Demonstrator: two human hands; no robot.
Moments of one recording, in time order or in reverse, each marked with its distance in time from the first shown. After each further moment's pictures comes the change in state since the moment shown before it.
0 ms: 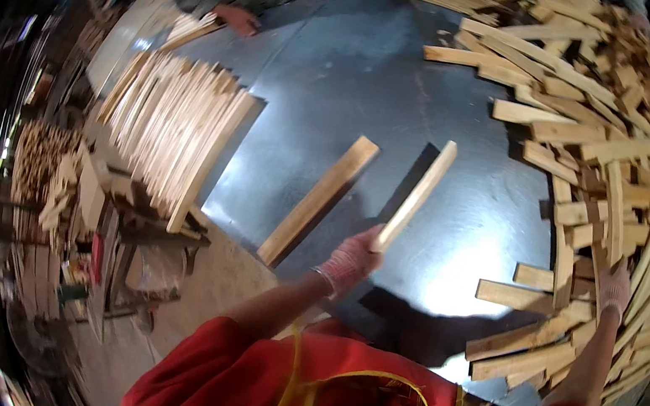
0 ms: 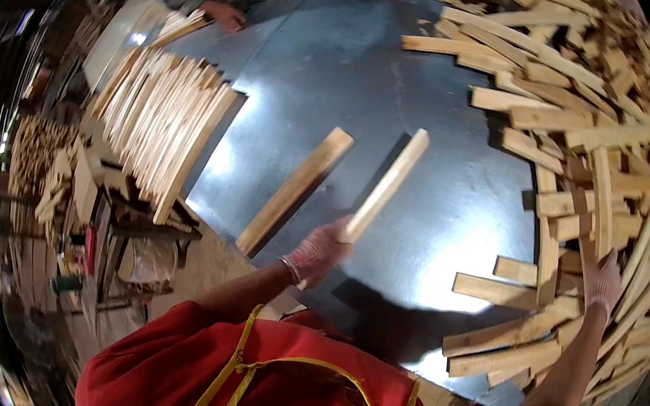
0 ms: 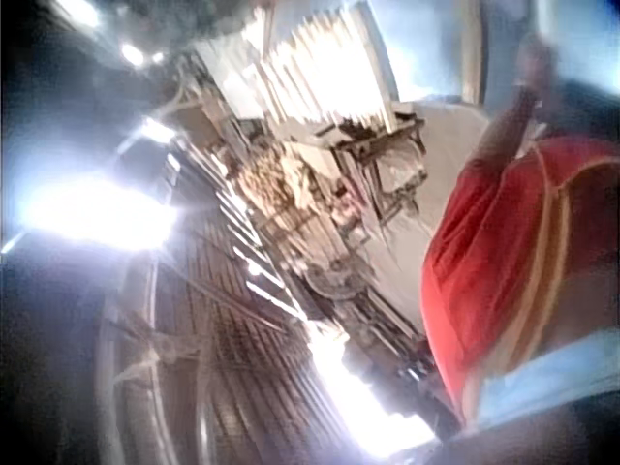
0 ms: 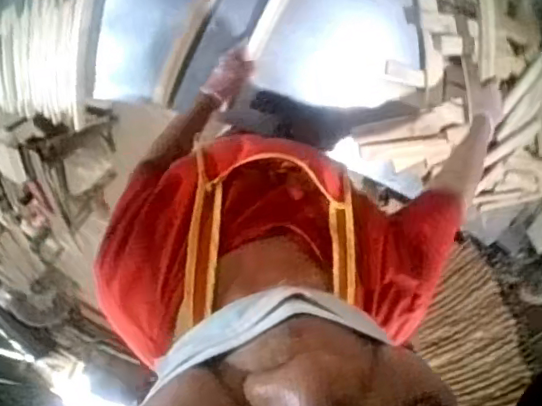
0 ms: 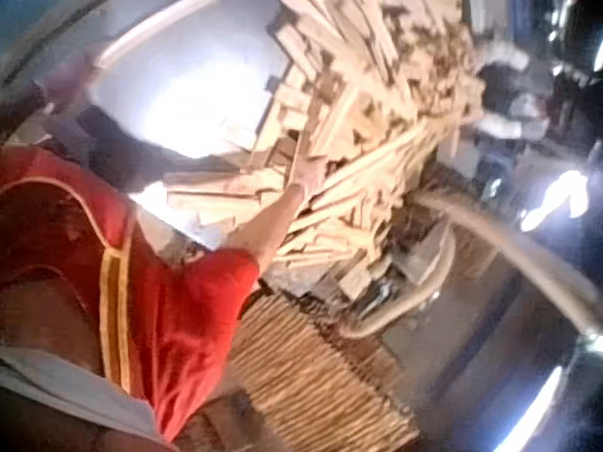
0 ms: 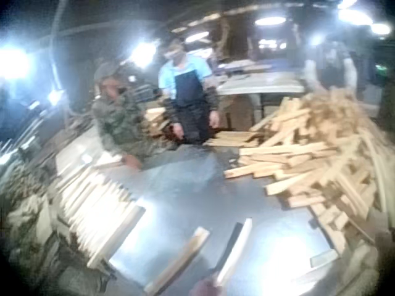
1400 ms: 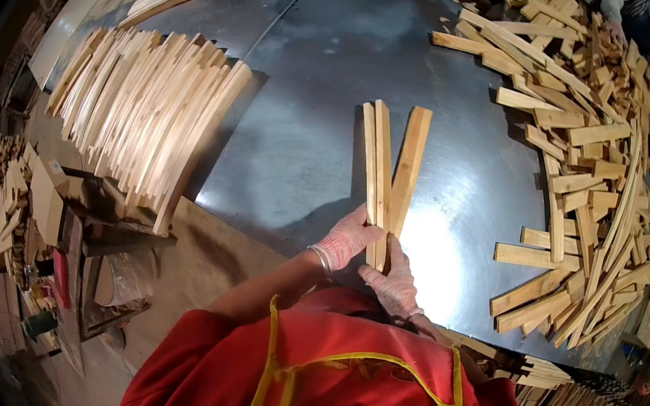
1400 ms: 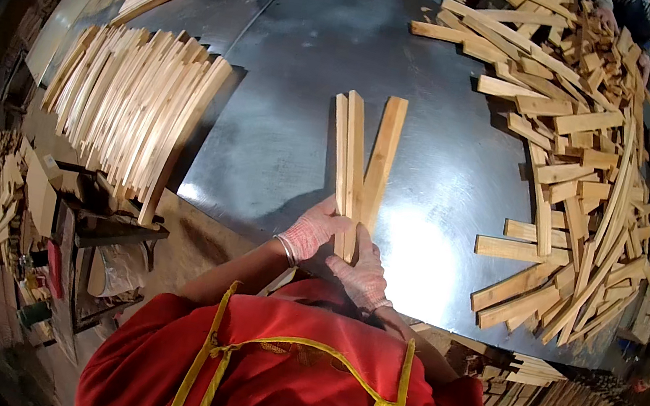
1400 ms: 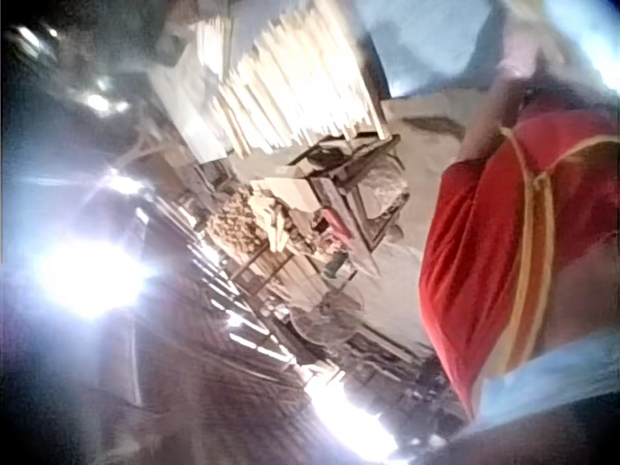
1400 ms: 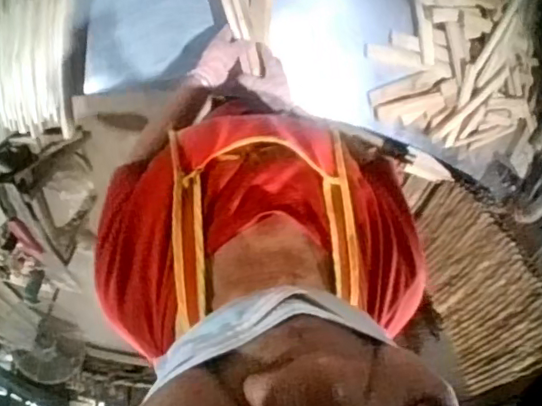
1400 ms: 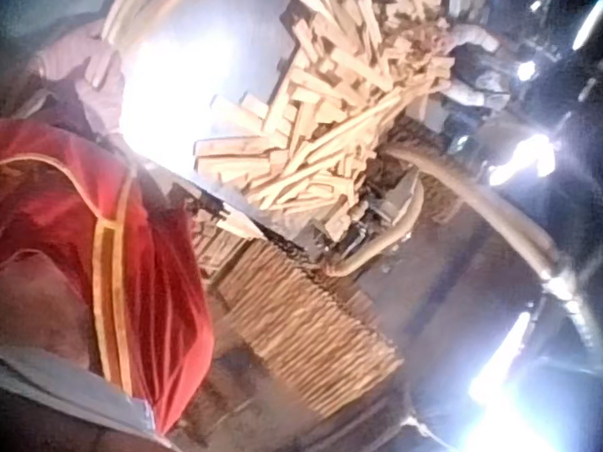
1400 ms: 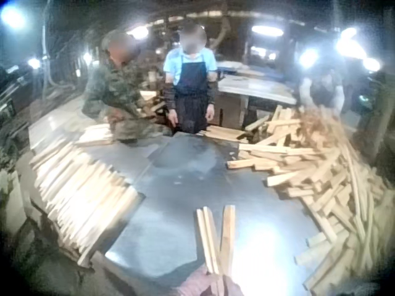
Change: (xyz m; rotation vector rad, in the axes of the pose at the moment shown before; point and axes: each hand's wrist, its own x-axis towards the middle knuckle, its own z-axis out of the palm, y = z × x) left_hand -0.023 -0.023 -0.108 -0.463 -0.260 -0.156; right_hand -0.427 -0.331 0.138 0.683 -0.788 -0.228
